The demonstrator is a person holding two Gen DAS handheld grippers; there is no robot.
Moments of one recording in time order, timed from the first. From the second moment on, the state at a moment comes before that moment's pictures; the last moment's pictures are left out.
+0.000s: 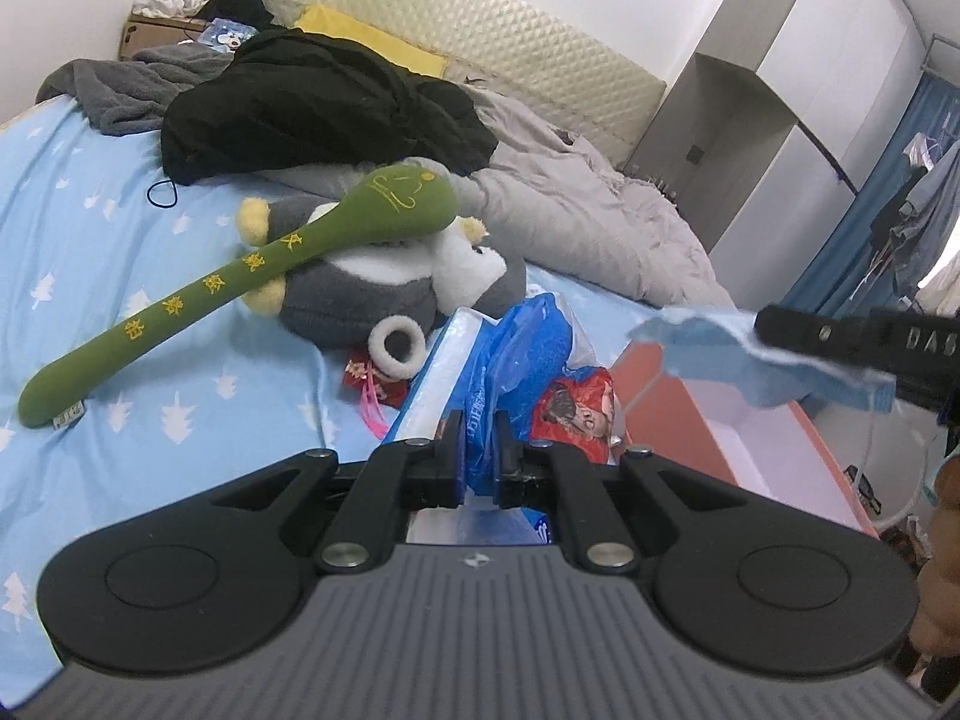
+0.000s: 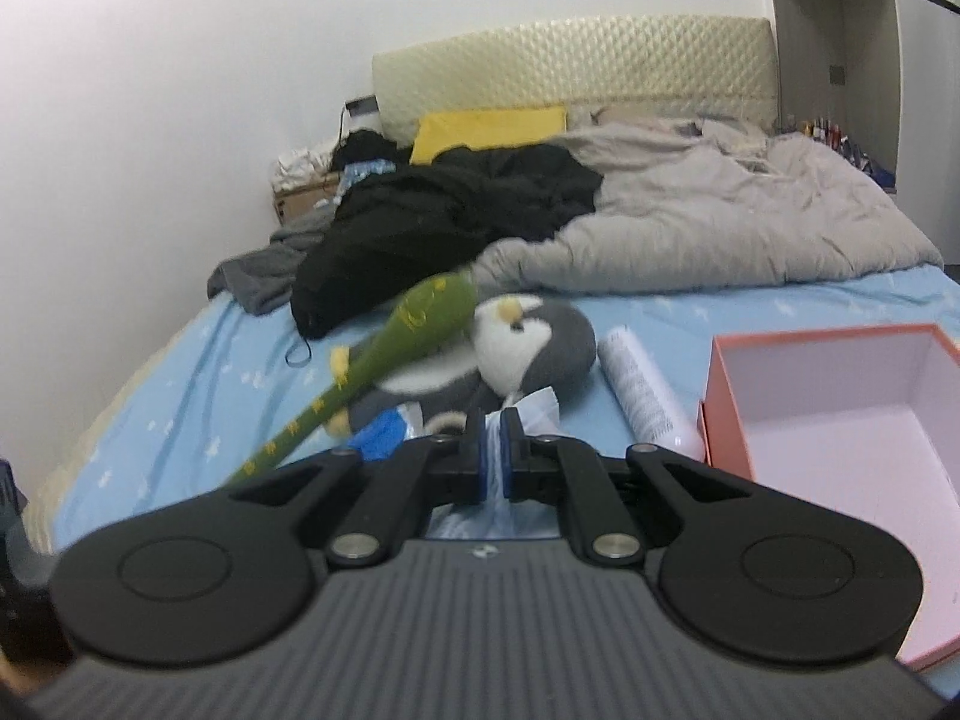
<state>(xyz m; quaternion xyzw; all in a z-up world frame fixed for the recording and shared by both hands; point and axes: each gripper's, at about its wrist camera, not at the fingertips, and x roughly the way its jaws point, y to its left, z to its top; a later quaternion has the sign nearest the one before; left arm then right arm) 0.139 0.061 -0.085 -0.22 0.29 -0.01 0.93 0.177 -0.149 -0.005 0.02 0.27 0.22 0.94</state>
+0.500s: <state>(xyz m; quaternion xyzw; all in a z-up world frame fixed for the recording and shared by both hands) 0.141 0.059 -0.083 -0.21 0.29 -0.01 0.93 0.179 -0.156 -0.035 0.03 0.32 0.21 0.92</state>
